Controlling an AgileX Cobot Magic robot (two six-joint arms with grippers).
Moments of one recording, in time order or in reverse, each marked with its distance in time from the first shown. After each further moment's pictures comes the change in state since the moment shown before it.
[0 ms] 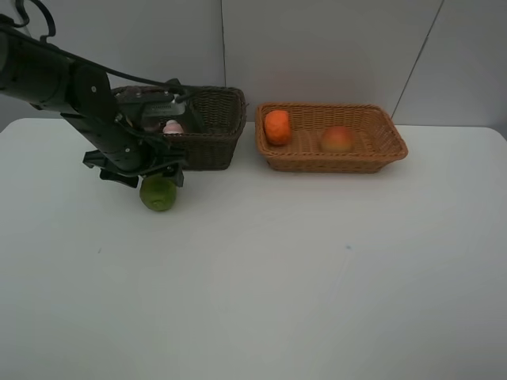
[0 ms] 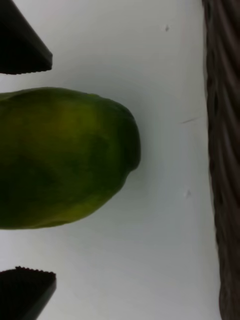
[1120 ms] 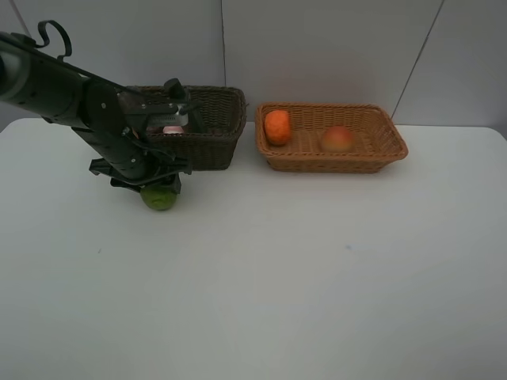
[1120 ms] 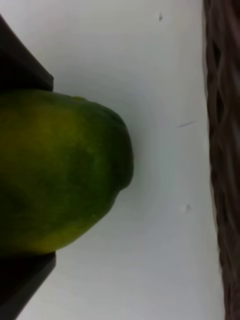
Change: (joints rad) left arm 0.000 0.056 0.001 0.016 -0.061 -0.001; right arm 0.000 0.000 0.000 0.000 0.000 0.000
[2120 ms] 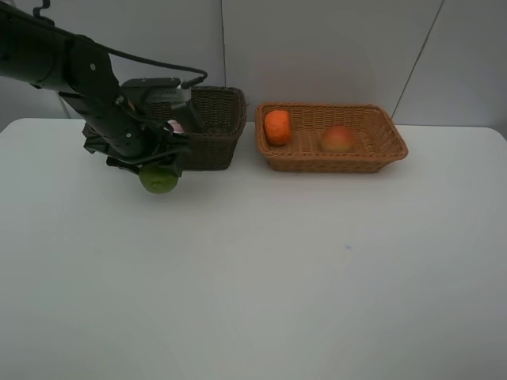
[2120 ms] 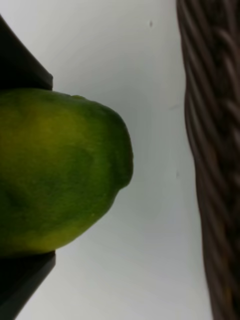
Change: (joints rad) left arm -0.035 -0.119 -0.058 0.010 0.170 0.000; right arm 0.000 0.000 0.000 0.000 0.000 0.000
